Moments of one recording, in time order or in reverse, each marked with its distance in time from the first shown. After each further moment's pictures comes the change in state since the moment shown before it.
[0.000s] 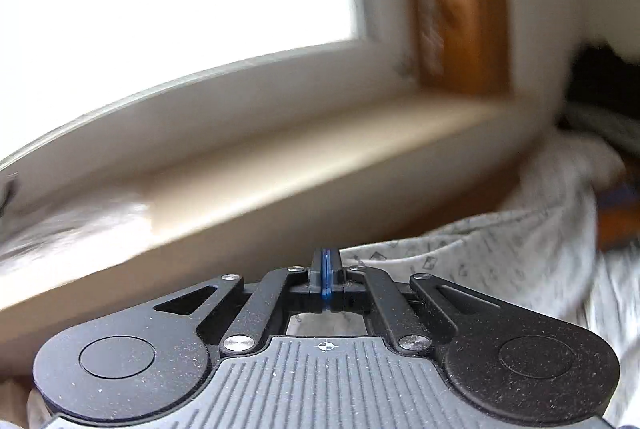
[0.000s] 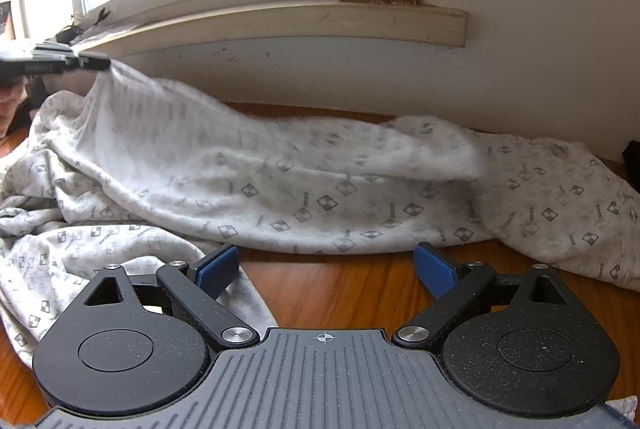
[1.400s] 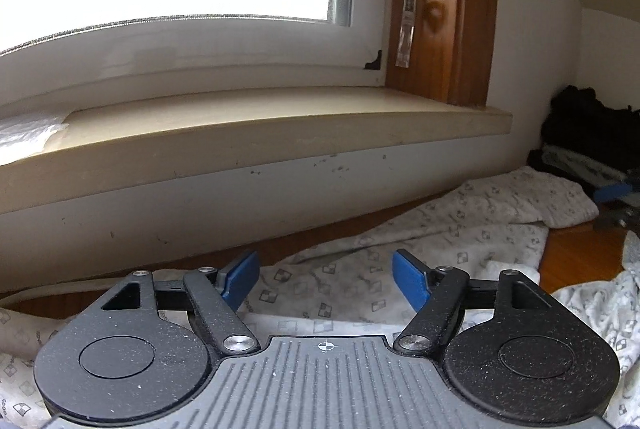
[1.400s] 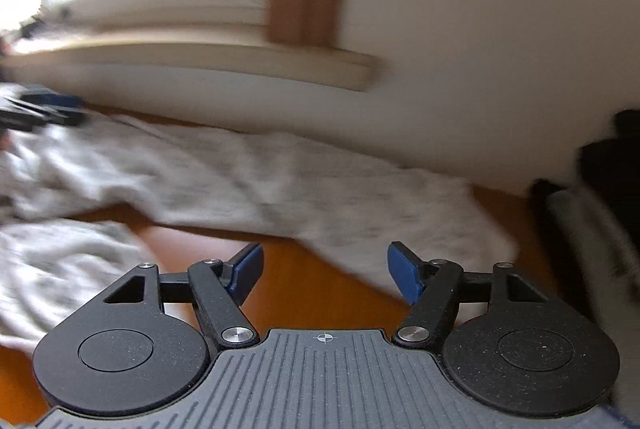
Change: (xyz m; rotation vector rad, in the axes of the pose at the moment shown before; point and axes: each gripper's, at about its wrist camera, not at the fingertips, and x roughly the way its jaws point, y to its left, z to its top) left arm 0.030 -0.046 -0.023 -0.120 -0.063 -0.198; right arm -0.040 -0.041 0.018 -0.074 -0.002 -0.225
